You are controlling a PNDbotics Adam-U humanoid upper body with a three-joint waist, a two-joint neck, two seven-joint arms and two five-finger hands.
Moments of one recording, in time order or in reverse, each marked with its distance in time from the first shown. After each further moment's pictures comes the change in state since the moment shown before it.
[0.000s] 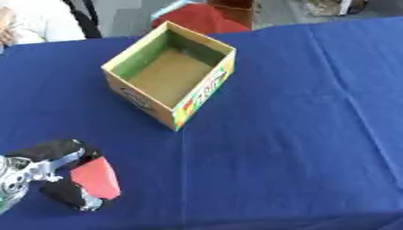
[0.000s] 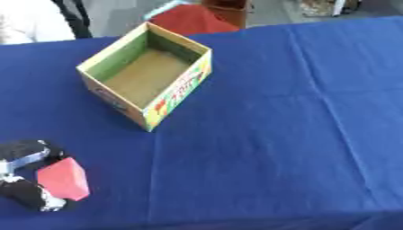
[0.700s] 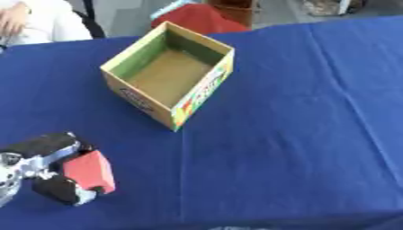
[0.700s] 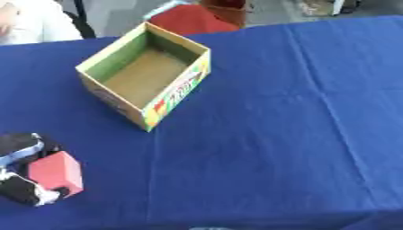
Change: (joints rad) left arm -0.056 0.056 0.094 -0.058 0.070 -0.106 0.077; right arm 0.009 0.000 0.000 0.000 0.000 0.000 0.000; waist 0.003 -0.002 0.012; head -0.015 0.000
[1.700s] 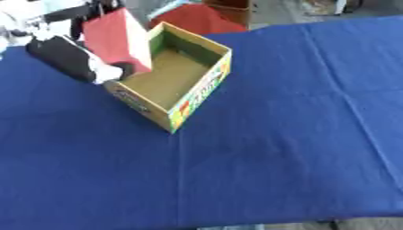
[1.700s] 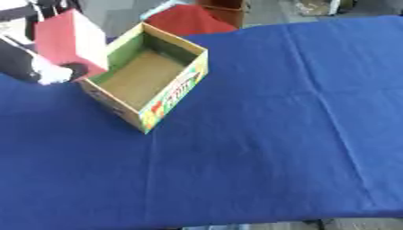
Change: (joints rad) left arm -0.632 -0.264 0.033 0.210 -0.059 -0.049 -0.149; right arm -0.020 0.001 0.007 0.000 -0.008 0.001 0.012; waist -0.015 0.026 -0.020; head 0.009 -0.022
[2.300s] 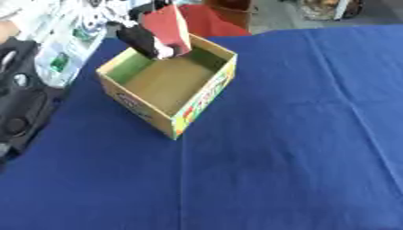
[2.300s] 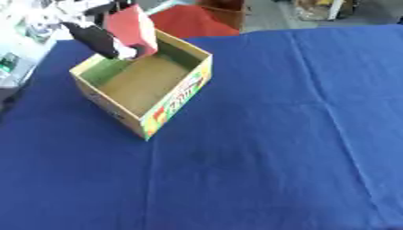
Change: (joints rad) left arm -0.163 -0.303 0.033 0.565 -0.252 -0.248 0.182; right arm -0.036 0.026 0.007 0.000 -0.010 -0.004 0.009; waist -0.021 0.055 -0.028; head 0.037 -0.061
